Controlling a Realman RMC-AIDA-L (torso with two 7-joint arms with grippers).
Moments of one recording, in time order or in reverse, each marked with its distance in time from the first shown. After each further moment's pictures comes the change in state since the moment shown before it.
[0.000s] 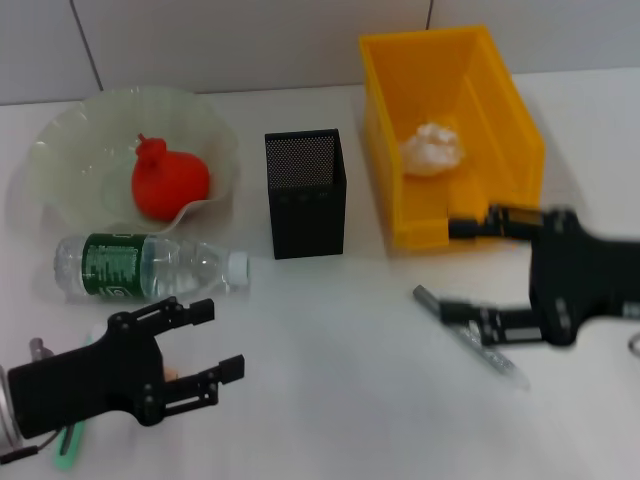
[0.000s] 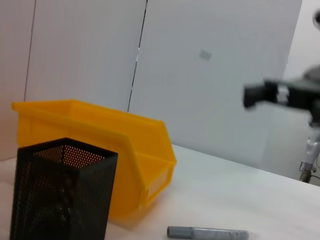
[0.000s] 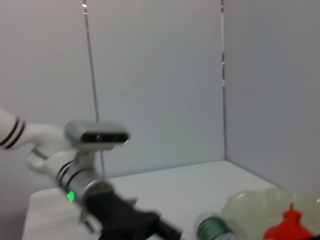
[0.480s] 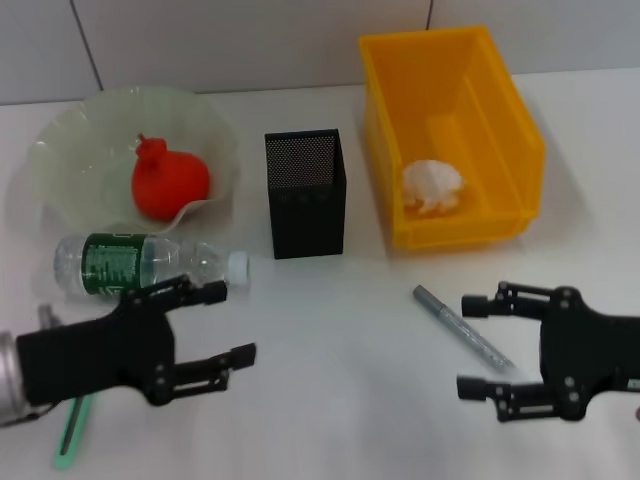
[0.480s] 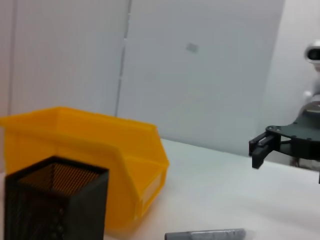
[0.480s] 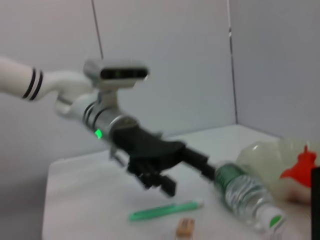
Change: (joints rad) left arm 0.018 -0.020 -0.025 0.209 0.114 -0.007 -0.097; right arm -0.002 -0.009 0.048 0.204 -0.103 -0.036 -0.154
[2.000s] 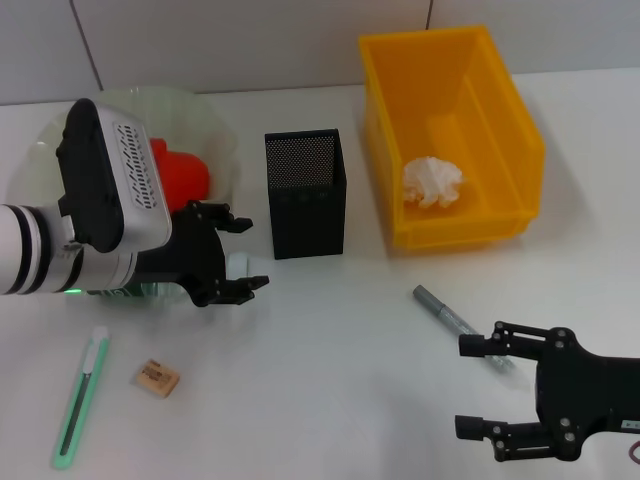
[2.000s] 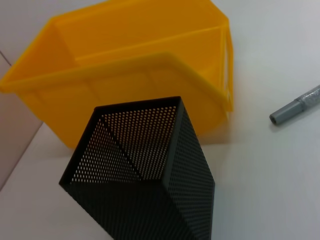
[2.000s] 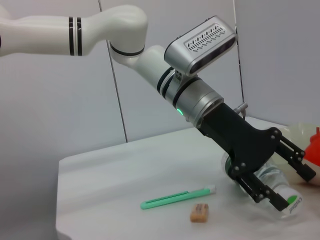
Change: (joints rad) left arm -0.230 -0.054 0.184 0.245 0.541 -0.491 -0.218; right arm 0.014 0.009 0.064 0.157 -0.078 -0.025 -0.128
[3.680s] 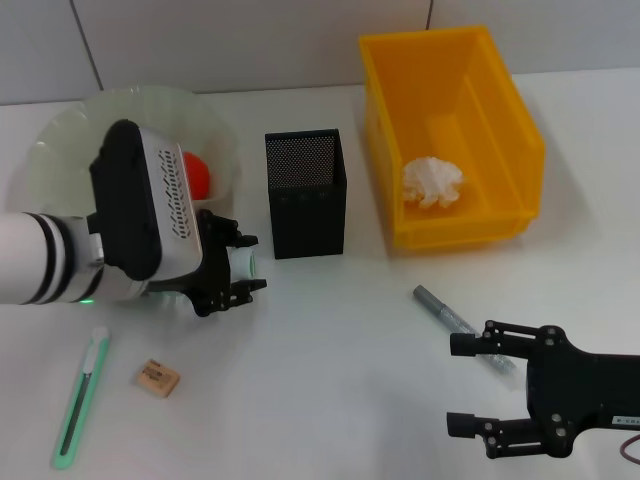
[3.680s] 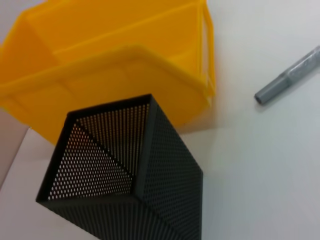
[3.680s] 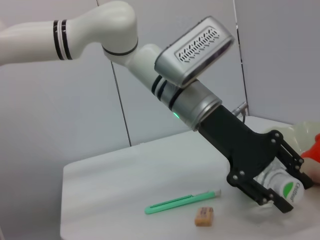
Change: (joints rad) left arm 0.066 0.002 0.153 0.167 0.134 -0.059 -0.122; right arm 0.027 -0.001 0.000 0.034 -0.004 0.003 0.022
